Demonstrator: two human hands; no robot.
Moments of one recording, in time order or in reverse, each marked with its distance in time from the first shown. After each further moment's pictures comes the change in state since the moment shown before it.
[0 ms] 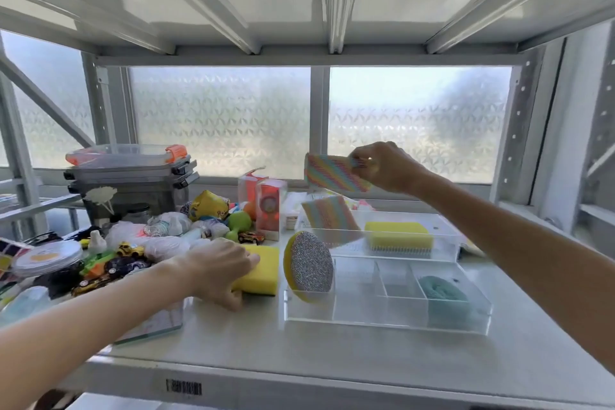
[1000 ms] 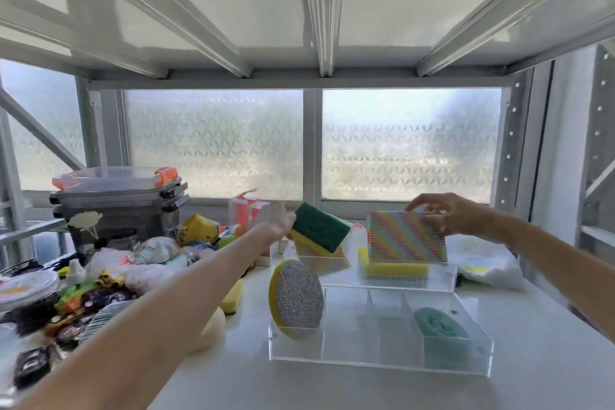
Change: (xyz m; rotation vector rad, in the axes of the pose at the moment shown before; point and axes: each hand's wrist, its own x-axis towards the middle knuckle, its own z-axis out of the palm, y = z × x) left_hand 0.155 -0.009 -0.057 -1.079 0.326 -0.727; right_hand -0.049 0.125 -0.029 0.353 -0.277 0.319
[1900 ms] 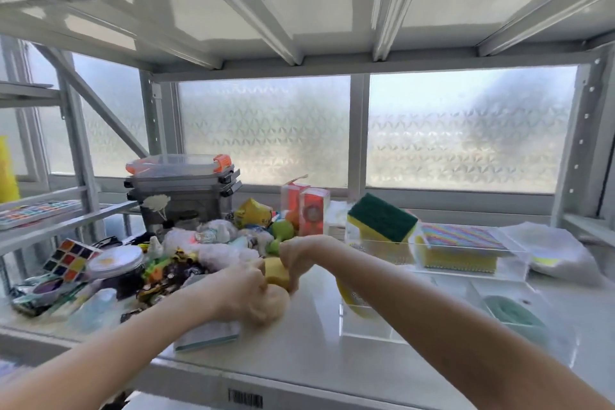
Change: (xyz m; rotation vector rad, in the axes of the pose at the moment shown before) left_hand -0.142 -0.140 -0.085 0.638 -0.404 0.218; right_hand 0.082 -0.212 0.288 -0.795 -0.512 -0.280
